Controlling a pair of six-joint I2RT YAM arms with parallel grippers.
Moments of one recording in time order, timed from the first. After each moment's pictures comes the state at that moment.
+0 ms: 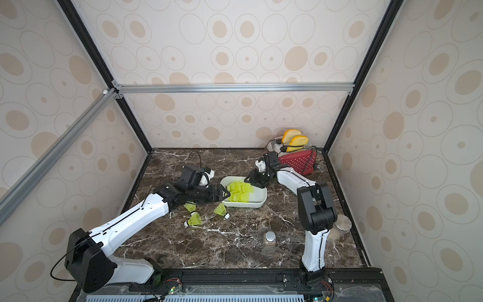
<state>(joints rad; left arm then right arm) -0.60 1.36 1.11 -0.56 0.32 -0.69 0.40 1.92 1.40 -0.47 -0.58 0.53</state>
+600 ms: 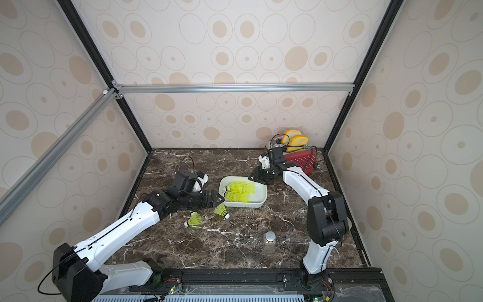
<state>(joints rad) -0.60 1.20 1.01 -0.63 0.28 -0.69 0.42 1.75 1.40 -0.61 -0.48 0.41</state>
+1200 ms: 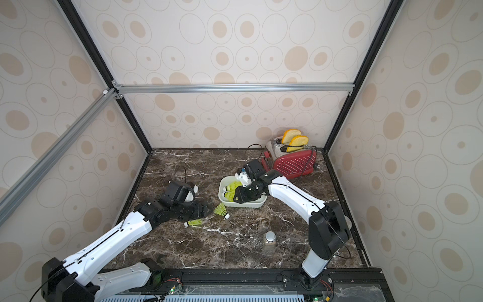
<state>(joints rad) -0.57 1.05 0.89 -0.79 0.18 -0.70 0.74 1.69 1.39 -0.80 -0.38 0.23</state>
